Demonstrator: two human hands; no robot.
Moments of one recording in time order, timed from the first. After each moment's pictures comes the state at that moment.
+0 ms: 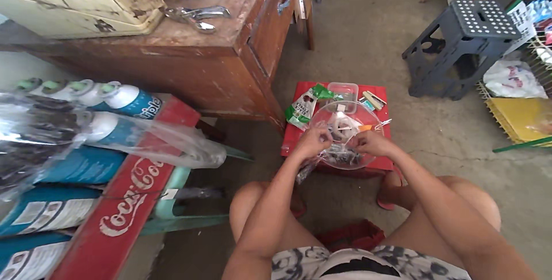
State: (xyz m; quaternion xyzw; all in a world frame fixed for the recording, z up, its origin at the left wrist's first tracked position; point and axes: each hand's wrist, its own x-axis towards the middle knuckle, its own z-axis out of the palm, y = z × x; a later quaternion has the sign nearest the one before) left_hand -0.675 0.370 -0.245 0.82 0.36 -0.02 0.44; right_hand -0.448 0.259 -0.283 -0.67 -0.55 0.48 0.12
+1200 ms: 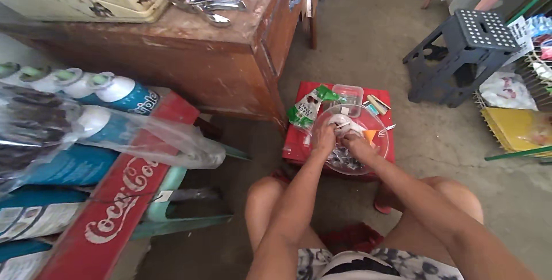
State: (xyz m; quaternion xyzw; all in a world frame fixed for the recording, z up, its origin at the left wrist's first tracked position) left_hand -0.623 0.380 -0.301 0.86 0.44 0.02 0.27; right_hand -0.491 0.291 -0.336 -0.68 -0.68 0.25 0.06
